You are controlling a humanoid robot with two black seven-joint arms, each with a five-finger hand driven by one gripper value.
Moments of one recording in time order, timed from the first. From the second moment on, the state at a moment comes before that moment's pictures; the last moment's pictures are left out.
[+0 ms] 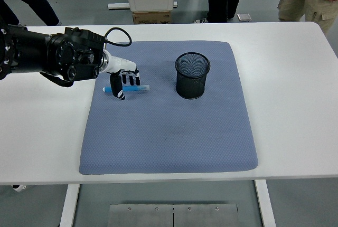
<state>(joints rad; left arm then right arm) -1.77 0.00 1.22 -1.00 0.15 -0.05 -0.13 0.00 0.00 0.25 0.21 -0.06 0.06 0.23</state>
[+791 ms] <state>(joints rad) -1.75 0.00 1.21 -1.00 0.14 -0.03 -0.13 0.00 0.00 0.25 0.21 -0.06 0.06 0.23</state>
